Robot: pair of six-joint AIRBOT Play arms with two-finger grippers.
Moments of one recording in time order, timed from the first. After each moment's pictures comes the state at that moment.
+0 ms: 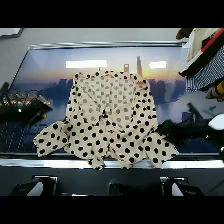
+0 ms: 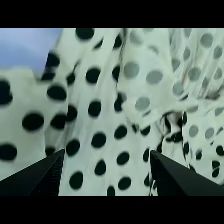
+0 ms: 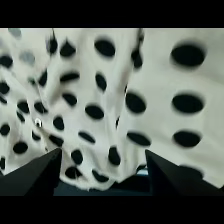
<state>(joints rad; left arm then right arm) 0.18 -0.85 0.86 1.06 -1.19 -1.80 -0.19 -0.83 0.68 -0.98 1.41 1.72</state>
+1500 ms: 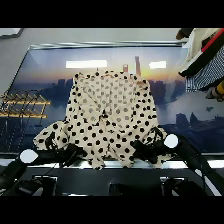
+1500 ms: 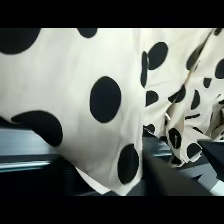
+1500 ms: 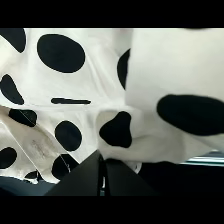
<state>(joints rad) -0.29 -0.67 0.21 0.70 -0.89 -1.95 0.33 -0.93 0.44 -0.90 1.05 2.07</state>
